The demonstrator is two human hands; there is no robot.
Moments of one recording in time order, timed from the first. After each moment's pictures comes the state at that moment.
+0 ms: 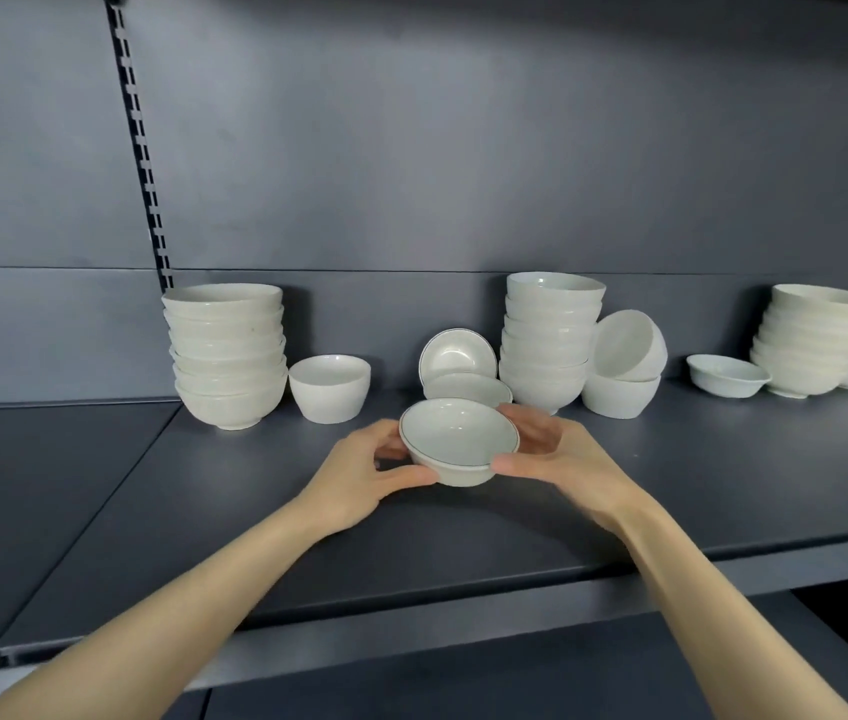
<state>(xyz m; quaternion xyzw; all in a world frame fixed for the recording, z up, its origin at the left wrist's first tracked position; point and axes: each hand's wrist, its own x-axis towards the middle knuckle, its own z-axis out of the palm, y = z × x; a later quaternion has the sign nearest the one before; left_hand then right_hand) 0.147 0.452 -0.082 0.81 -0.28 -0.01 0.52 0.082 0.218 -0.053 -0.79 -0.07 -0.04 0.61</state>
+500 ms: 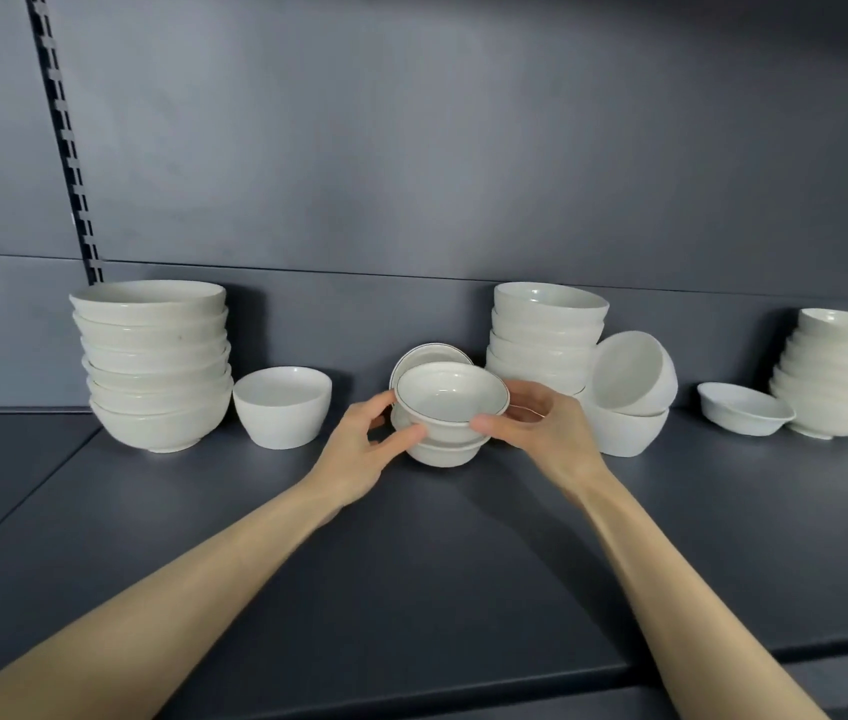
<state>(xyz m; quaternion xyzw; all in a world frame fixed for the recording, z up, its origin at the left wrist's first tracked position) 0.224 0.385 -0.083 0.77 -0.24 0.03 0.59 0.167 0.181 -0.039 -0.77 -0.03 -0.17 0.61</state>
